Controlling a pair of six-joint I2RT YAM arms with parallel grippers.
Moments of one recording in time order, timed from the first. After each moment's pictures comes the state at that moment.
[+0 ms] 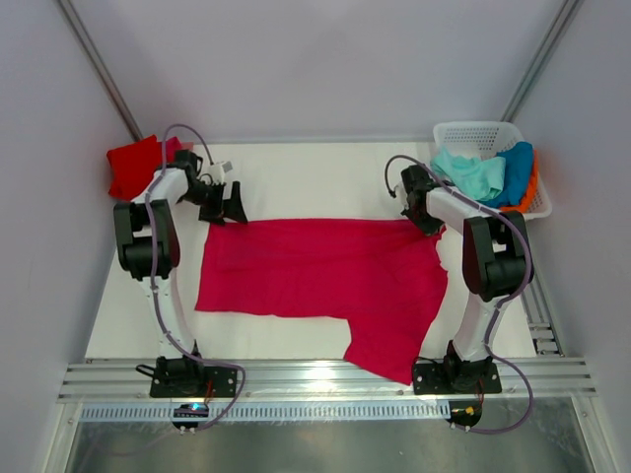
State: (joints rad) left arm 0.08 2.16 1.67 -0.84 0.62 0.23; right arm 0.18 1.89 1.29 -0.62 0.40 -0.51
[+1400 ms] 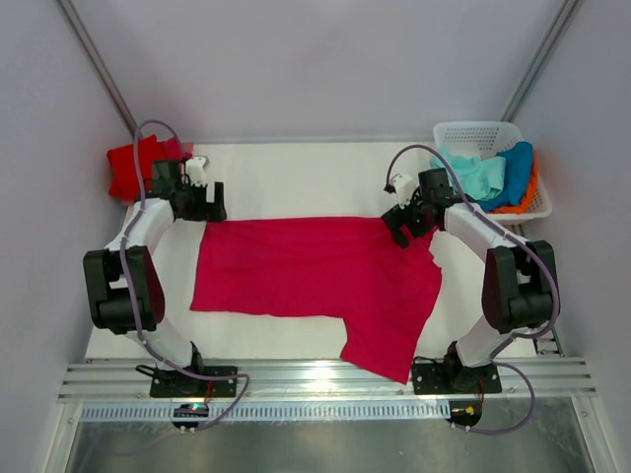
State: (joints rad) left arm 0.09 1.69 1.22 -0.42 0.27 0.16; right arm 0.15 1.62 1.09 -0.45 -0.19 -0.49
